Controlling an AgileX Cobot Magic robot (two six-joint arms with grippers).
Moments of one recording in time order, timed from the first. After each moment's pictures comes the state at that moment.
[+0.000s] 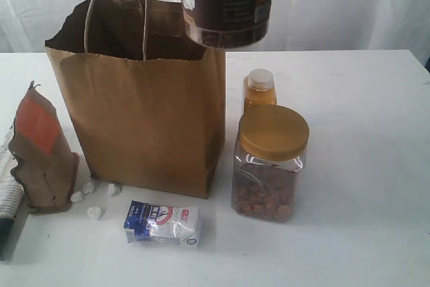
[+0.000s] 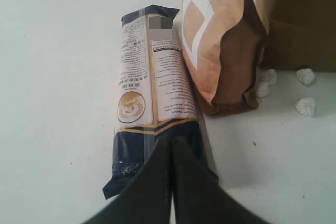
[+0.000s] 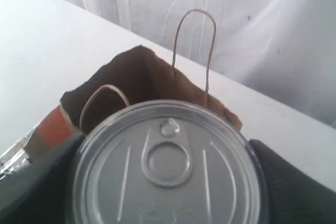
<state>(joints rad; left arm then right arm) 0.00 0.00 0.03 -0.11 0.44 0.18 0.96 1.35 -1.68 -0.42 0.92 0.42</state>
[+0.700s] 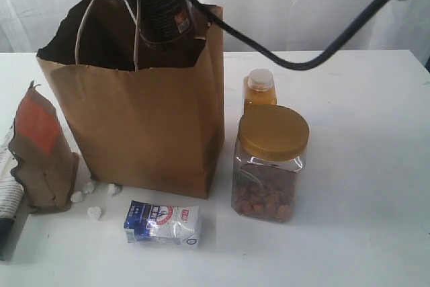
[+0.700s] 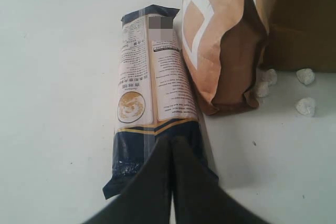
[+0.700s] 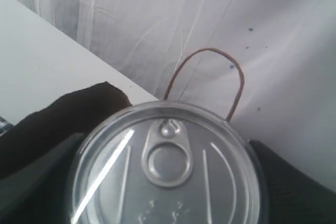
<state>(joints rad) 0.00 0.00 0.03 -0.11 0.44 0.18 0.96 1.70 -1.68 -0.90 0.61 0.68</state>
